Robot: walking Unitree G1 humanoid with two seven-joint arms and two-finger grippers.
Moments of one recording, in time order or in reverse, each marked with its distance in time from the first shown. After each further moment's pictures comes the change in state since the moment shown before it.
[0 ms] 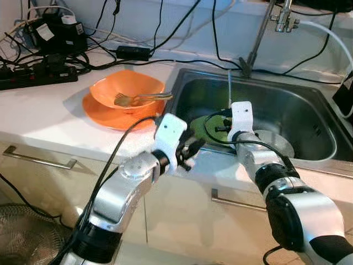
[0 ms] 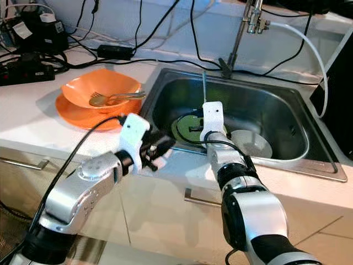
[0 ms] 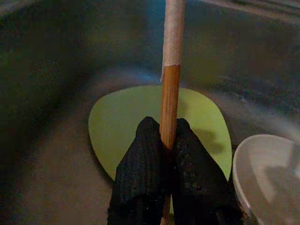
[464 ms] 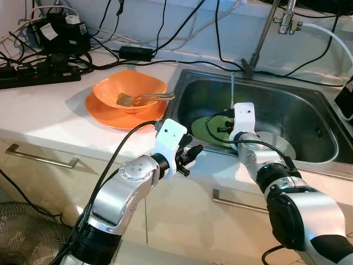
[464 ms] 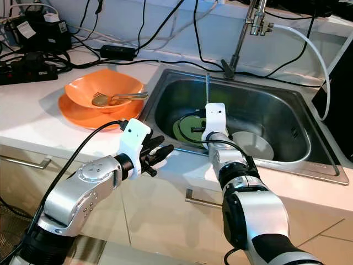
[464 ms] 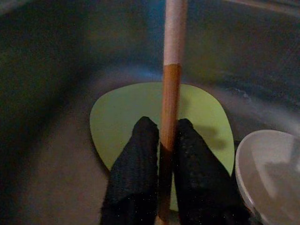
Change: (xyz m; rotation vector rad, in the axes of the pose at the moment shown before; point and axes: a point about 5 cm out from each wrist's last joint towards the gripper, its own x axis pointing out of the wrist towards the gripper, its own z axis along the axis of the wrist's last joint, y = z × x) left arm -0.001 0.000 -0.004 -0.013 0.051 0.016; right arm 0.000 -0.003 -0.002 0.021 0.021 -0.007
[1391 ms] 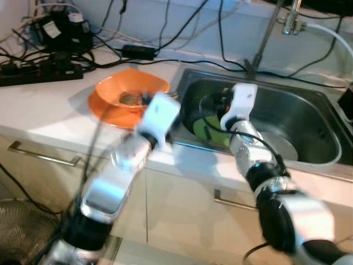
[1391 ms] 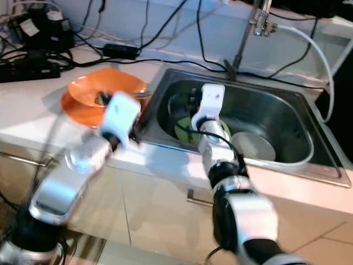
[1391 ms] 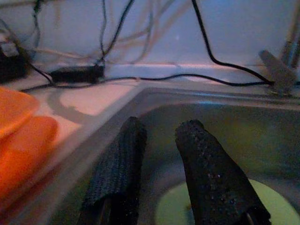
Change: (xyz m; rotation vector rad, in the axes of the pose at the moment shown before) left arm -0.011 0.028 0.056 0.446 -0.236 0.310; right arm -0.011 0.030 0.045 0.197 -0.415 0.154
